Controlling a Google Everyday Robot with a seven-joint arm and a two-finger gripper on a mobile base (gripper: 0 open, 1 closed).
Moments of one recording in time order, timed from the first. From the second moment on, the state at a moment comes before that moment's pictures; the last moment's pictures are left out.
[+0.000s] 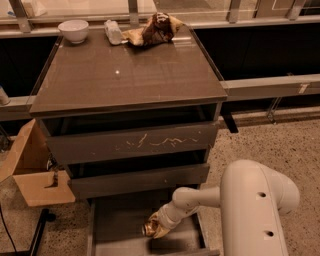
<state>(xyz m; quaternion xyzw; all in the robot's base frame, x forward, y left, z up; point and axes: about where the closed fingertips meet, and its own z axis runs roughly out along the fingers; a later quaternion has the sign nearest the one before) 0.495 0.006 0.222 -0.78 0.56 0.21 0.20</state>
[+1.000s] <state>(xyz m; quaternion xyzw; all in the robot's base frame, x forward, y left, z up) 0.508 -0.001 0.187 -0.78 0.57 0.20 0.17</state>
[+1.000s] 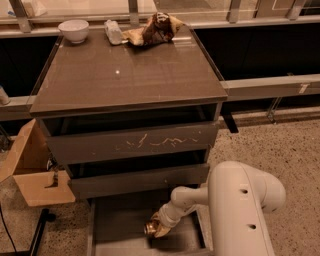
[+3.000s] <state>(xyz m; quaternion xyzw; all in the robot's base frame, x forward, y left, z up) 0.521 -0.033 0.142 -0.72 0.61 0.28 0.18</state>
